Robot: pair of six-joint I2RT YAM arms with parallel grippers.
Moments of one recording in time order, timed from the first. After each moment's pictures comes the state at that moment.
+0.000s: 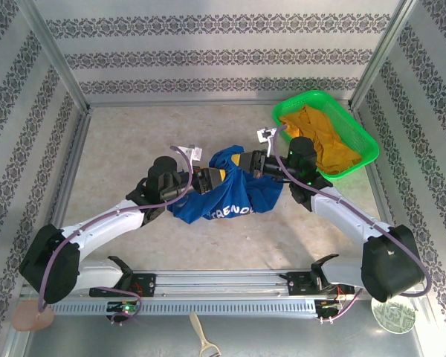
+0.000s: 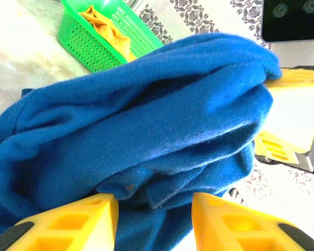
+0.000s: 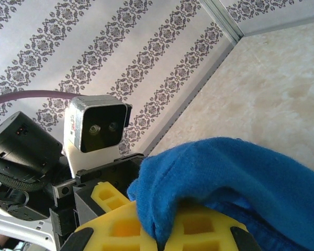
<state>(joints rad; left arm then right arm) -0.60 1.26 0.71 0.32 0.40 -0.69 0.39 1.26 0.76 0.37 -0.83 0.71</state>
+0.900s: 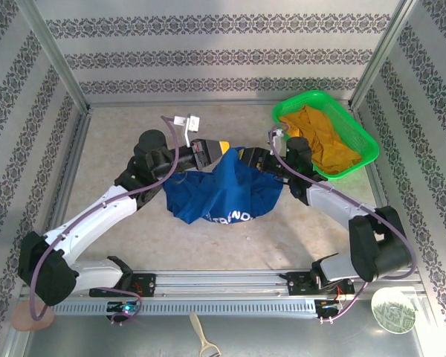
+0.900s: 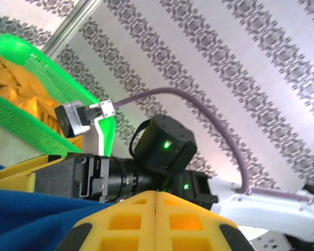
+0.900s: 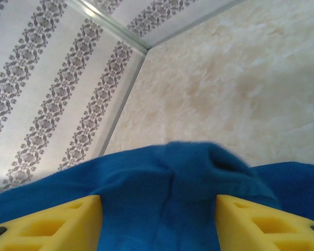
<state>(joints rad) -0.57 1.24 1.02 0.24 0.57 -0.84 0.32 1.37 0.74 0.32 -0.61 0.74</state>
